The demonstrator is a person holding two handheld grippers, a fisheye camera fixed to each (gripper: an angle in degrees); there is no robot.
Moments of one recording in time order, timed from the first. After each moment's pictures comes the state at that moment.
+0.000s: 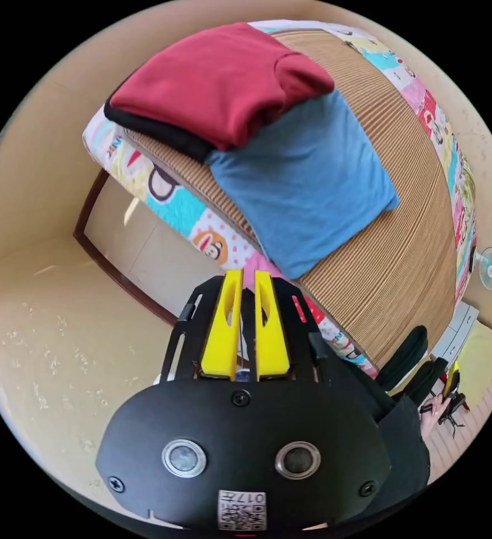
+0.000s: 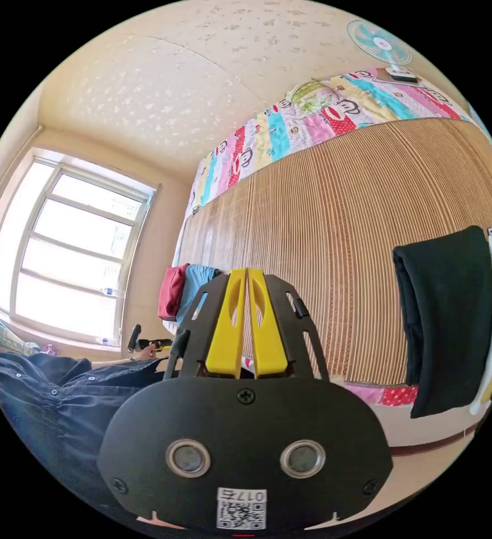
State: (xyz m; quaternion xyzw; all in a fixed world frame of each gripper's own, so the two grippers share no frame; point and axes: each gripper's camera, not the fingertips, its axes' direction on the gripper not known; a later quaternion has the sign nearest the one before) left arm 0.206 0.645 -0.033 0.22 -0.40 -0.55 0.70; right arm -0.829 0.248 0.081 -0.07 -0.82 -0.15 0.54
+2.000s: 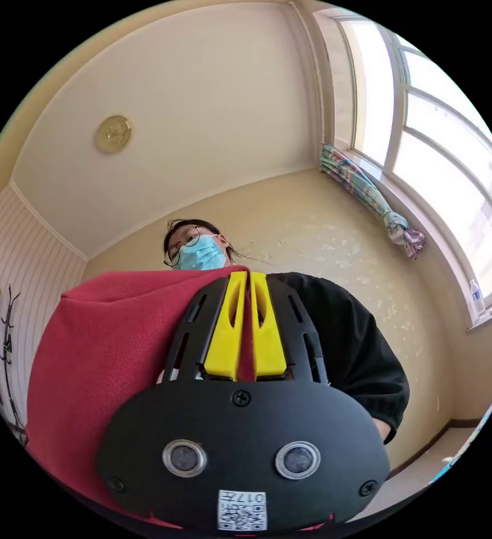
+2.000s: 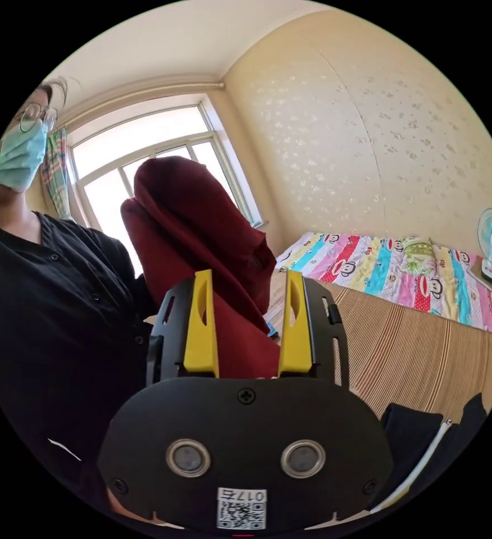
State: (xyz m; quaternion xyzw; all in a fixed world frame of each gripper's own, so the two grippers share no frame) left arm 0.429 0.679 0.179 -0.07 -0.58 -0.53 -0.61; right arm -0.668 0.480 -0.026 0.30 -0.84 -0.22 0.40
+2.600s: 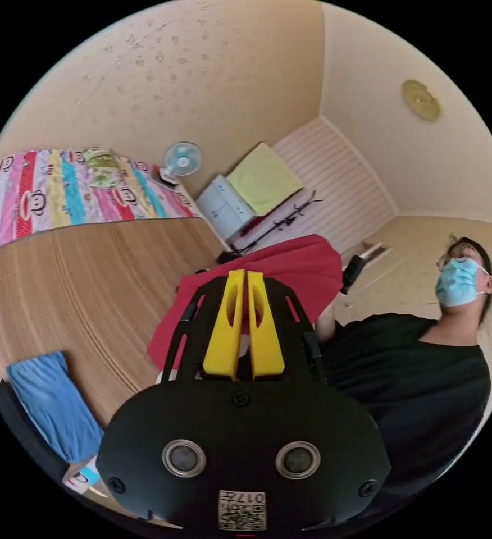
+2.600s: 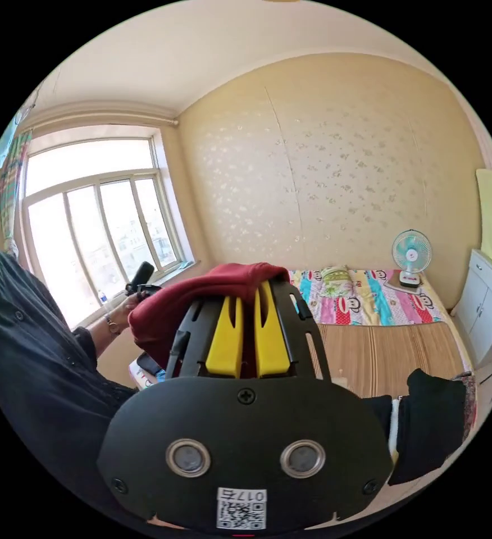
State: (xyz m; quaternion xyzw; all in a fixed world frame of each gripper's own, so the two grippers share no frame) left arm 0.343 0.709 0.270 -0.17 0.16 -0.11 -0.96; right arm -0.597 0.538 -0.018 0.36 -0.74 -0.01 0.57
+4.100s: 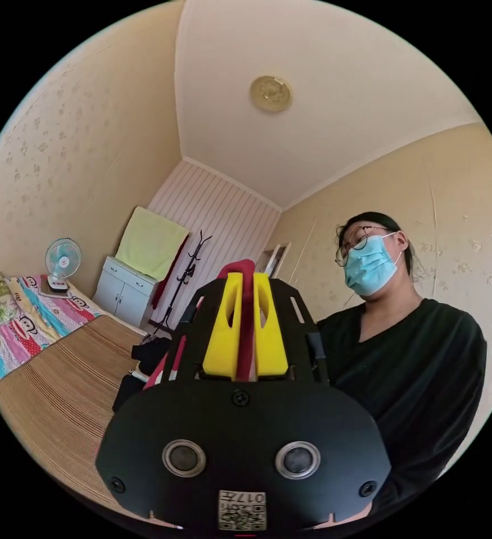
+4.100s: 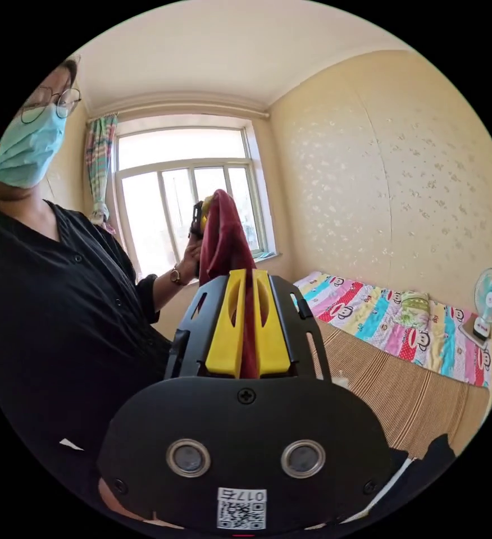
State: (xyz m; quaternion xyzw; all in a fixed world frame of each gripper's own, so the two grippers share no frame) left arm 0.391 0.692 0.348 -0.22 -0.10 -0.43 -0.87; right arm -0.635 0.602 0.034 0.40 -0.83 -0.14 0.35
